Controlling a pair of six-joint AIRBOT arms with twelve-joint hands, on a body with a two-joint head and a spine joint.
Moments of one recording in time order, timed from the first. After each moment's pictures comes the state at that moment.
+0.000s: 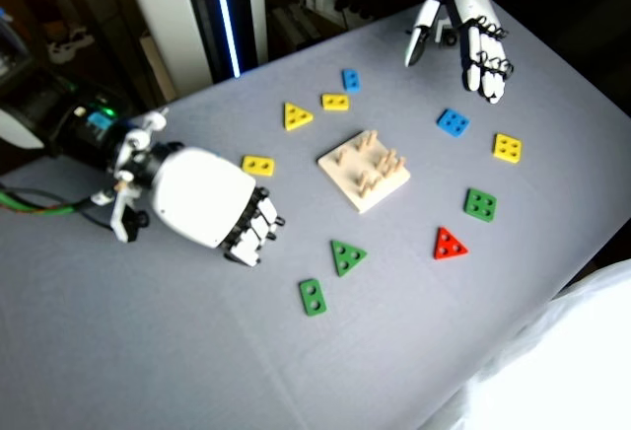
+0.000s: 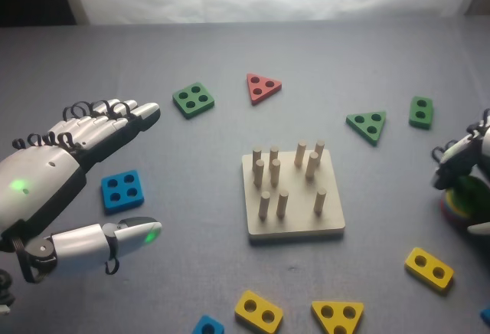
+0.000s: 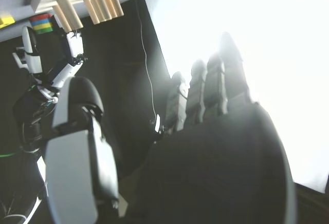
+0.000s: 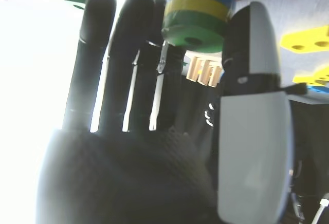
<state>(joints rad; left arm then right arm) 1.24 -0.84 0.96 -0.28 -1.27 0.69 -1.05 -0.91 1.12 -0.05 0.71 -0.81</state>
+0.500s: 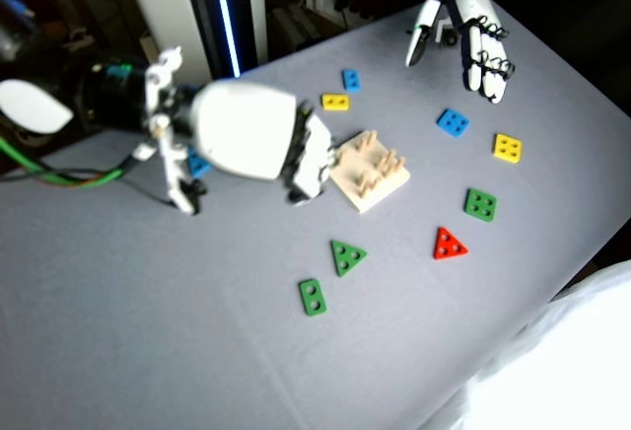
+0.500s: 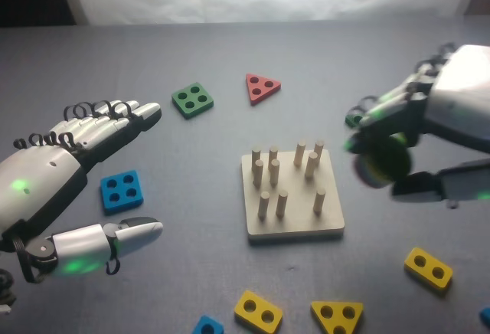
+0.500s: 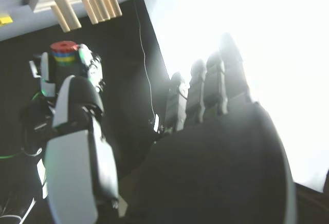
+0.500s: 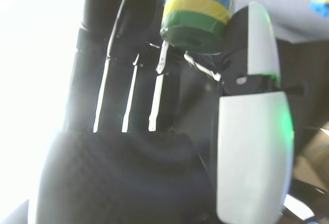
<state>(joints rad) 1.24 -0.84 0.96 -0.28 -1.27 0.69 -0.85 -0.95 1.11 -0.37 0.87 -0.64</state>
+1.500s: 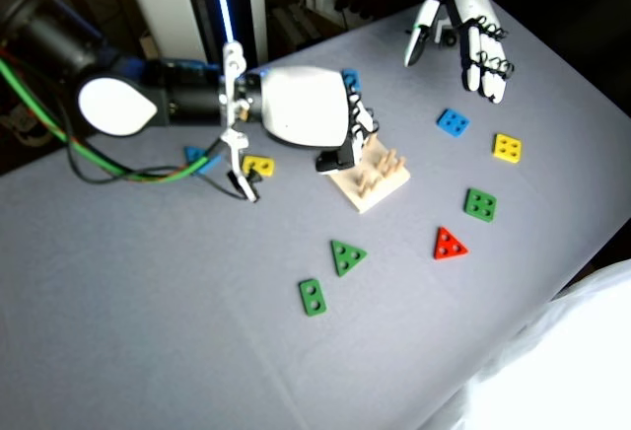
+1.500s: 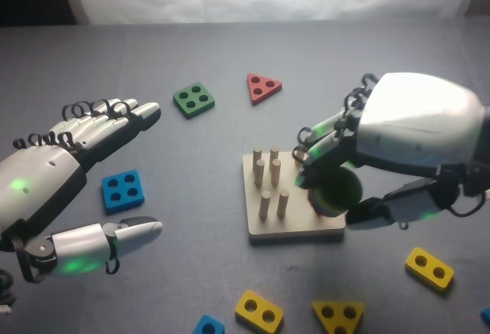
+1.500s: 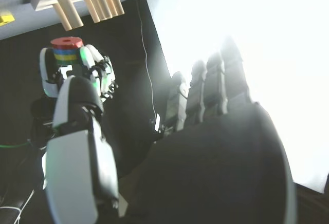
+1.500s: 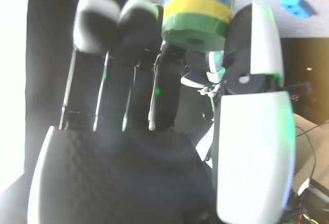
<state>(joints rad) 1.24 -0.84 0.96 -0.28 -1.27 0.68 -0.77 -1.08 1.19 -0.58 0.75 -0.52</state>
